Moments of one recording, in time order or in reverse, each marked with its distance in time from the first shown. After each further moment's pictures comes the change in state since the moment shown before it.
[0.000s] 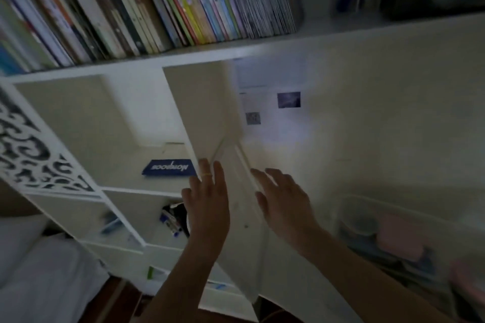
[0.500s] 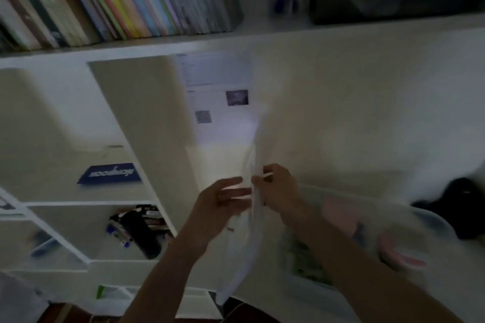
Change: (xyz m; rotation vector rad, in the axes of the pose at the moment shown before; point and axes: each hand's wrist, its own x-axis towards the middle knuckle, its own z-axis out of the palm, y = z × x) left_hand -0.016 0.076 -0.011 -1.640 -0.675 -0.115; right_hand -0.006 0.066 -0.040 0.677 -0.053 0.768
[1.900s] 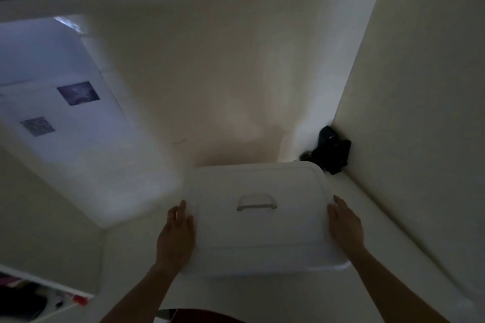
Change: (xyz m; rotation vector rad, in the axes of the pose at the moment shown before) left_hand 0.058 -0.173 0.135 1.071 -0.005 0.205; right_hand -0.067 0.335 -0.241 -0.372 0.548 0.492
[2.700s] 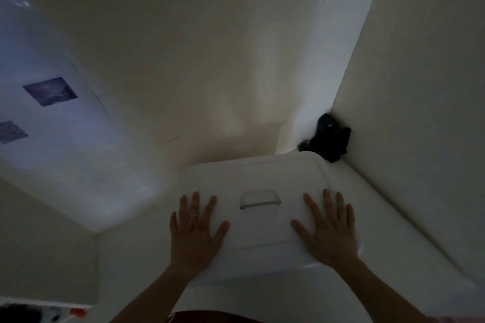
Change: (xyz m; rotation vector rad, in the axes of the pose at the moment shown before) left_hand 0.007 0.010 0.026 0.315 -0.052 0.245; right_hand -0.047 -0.012 0.035 -0.548 0.033 -0.345
